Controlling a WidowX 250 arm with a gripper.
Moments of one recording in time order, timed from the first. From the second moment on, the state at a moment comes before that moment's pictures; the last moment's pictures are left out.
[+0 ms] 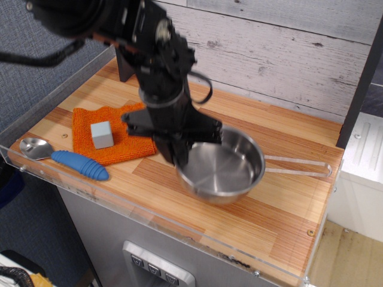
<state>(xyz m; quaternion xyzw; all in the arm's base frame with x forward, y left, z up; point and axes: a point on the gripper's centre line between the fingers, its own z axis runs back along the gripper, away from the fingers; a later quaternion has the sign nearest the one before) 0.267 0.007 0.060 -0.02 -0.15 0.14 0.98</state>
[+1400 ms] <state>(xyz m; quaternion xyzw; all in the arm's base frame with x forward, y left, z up) 0.350 0.046 0.077 -0.06 -0.14 0.09 0.98</state>
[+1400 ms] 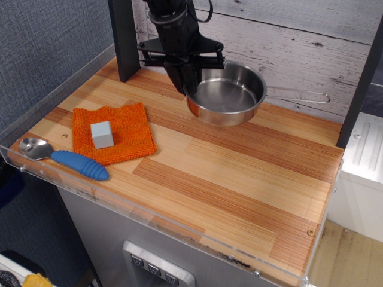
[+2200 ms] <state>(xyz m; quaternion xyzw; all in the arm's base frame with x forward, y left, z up) 0.364 0.054 0.031 -0.06 -0.12 0.09 0.99</state>
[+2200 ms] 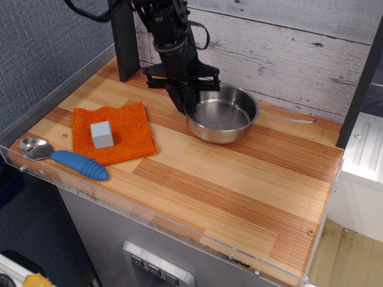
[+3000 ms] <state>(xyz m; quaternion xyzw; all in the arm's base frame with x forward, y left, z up) 0.369 0.062 0.018 -0.07 -0.10 0.11 0.99</state>
